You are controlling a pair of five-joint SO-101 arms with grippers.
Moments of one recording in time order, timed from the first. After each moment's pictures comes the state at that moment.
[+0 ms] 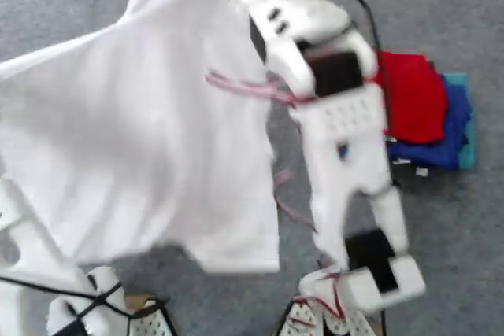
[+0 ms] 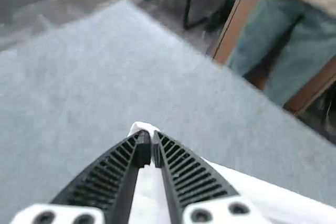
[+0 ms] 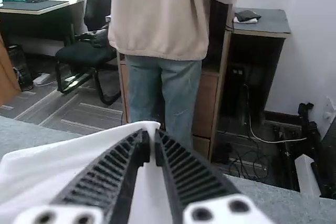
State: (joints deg) left arm -40.4 -40.2 26.7 39.7 10.2; right arm -18.6 -0.6 -24.4 40.0 -0.8
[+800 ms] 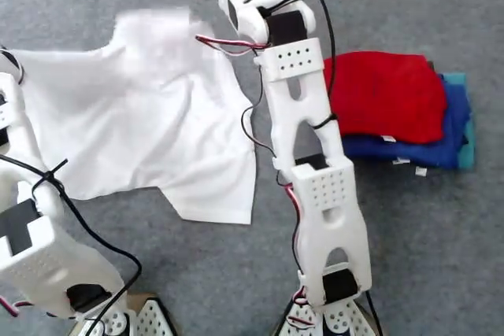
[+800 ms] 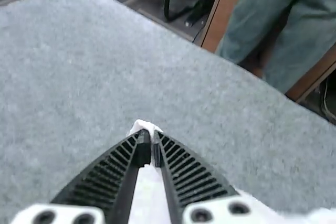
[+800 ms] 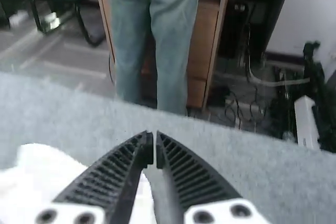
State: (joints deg) left arm -35.8 10.1 10.0 12.4 10.2; right arm -17.1 48.8 -74.5 59.3 0.7
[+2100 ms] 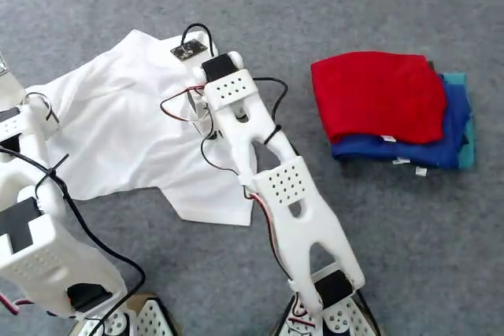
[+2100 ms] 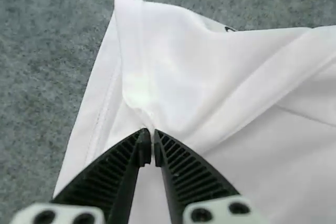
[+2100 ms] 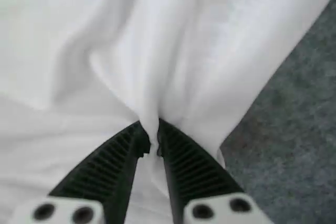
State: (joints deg) left arm -35.1 10.8 18.2 37.0 3.7; right arm -28.2 67.5 -67.9 100.6 3.9
